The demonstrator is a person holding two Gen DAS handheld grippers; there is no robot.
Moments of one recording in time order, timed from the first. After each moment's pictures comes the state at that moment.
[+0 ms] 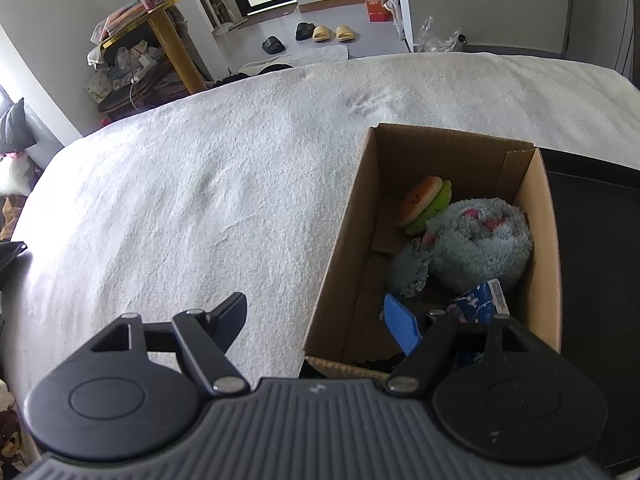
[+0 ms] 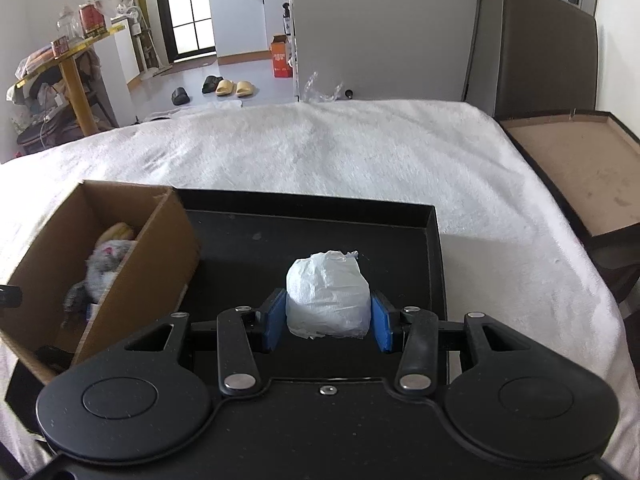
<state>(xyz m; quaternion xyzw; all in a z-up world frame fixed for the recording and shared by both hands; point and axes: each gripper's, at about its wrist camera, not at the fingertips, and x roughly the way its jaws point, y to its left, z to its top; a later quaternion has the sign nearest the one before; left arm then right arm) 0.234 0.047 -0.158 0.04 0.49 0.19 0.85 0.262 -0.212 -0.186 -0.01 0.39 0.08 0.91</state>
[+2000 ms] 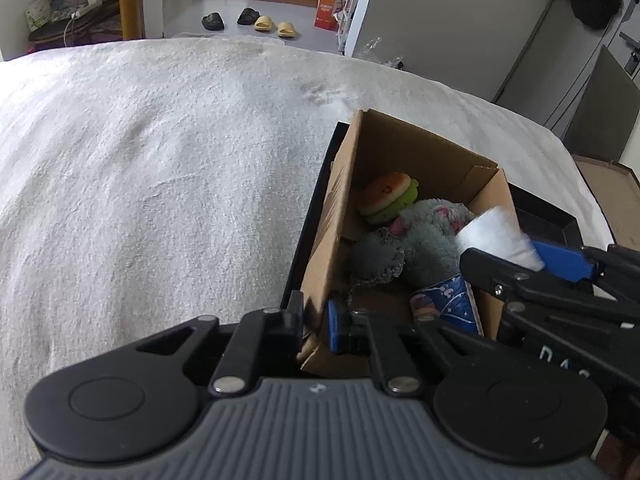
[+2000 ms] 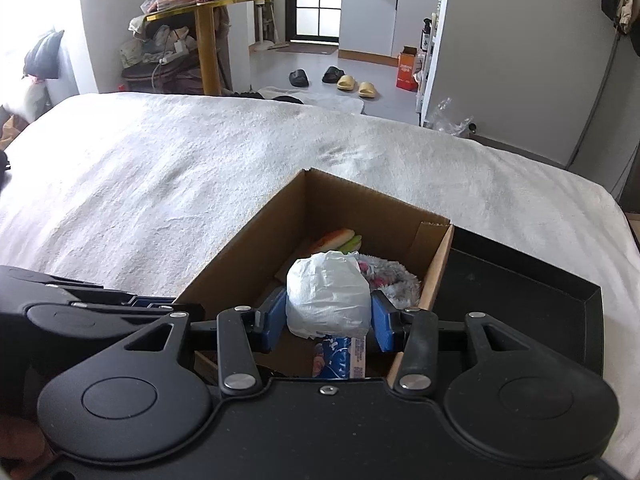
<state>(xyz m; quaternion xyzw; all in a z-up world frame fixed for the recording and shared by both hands) 0.208 0.120 -0.187 -0.13 0.47 0.05 0.87 0.224 -0.029 -0.156 -0.10 0.38 0.22 0.89</state>
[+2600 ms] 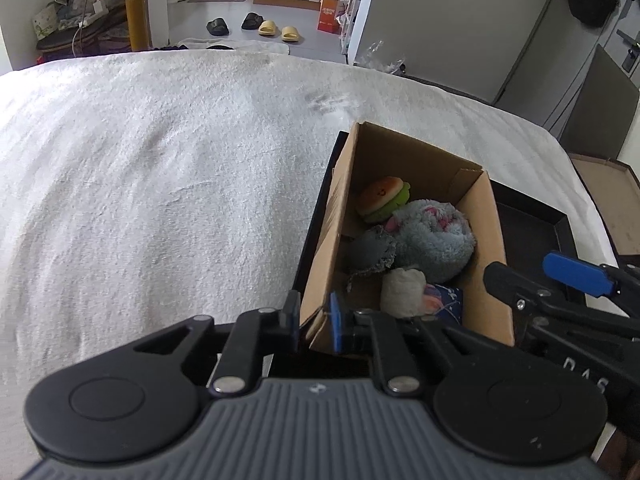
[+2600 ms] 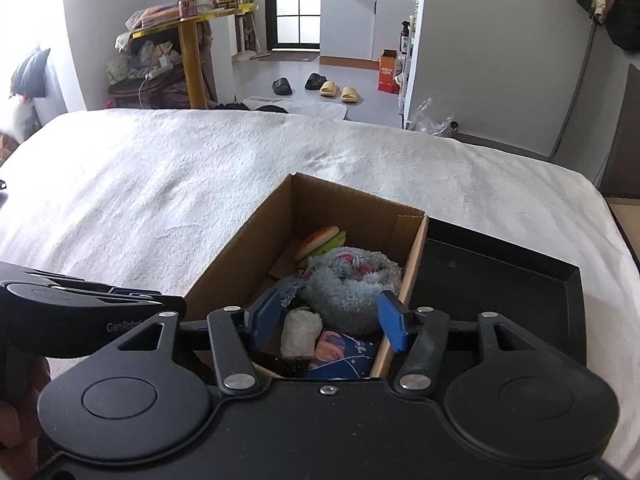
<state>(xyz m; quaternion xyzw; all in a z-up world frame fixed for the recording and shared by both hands) 0.182 0.115 -0.152 -0.12 0.47 0.06 0.87 0.203 -0.044 -0.140 -0.08 0.37 0.20 0.90</state>
